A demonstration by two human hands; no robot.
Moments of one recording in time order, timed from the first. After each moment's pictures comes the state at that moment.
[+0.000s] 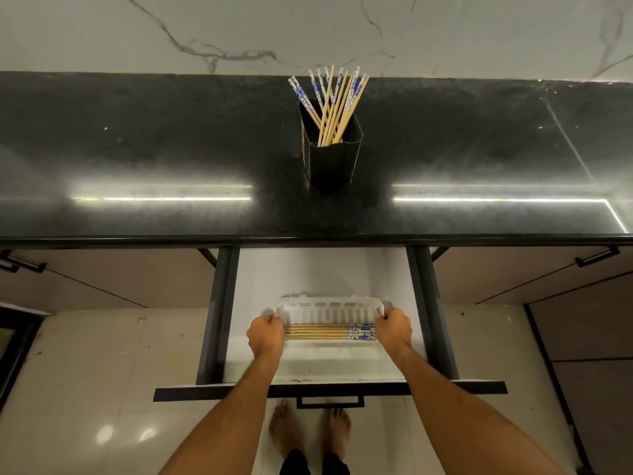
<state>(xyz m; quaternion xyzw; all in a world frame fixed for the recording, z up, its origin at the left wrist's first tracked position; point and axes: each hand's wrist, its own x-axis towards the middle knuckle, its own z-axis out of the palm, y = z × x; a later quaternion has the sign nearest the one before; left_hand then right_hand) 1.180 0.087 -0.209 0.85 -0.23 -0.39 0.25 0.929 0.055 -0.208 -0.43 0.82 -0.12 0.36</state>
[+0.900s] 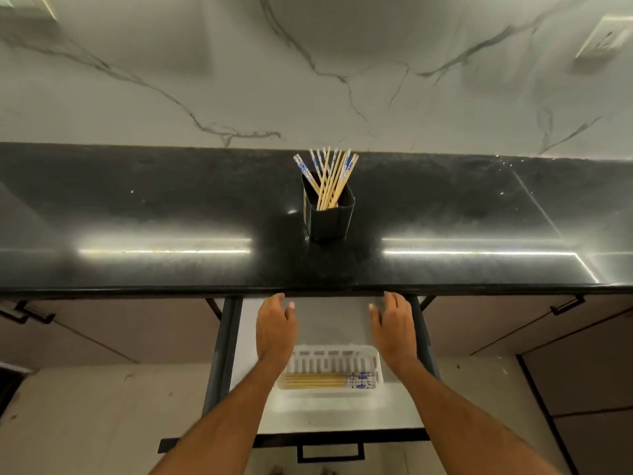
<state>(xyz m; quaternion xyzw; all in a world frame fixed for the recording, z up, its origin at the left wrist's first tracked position) 1.174 0.027 -0.100 0.76 -0.48 -0.26 0.35 0.940 0.012 -0.103 -0.62 0.73 -0.25 0.15</state>
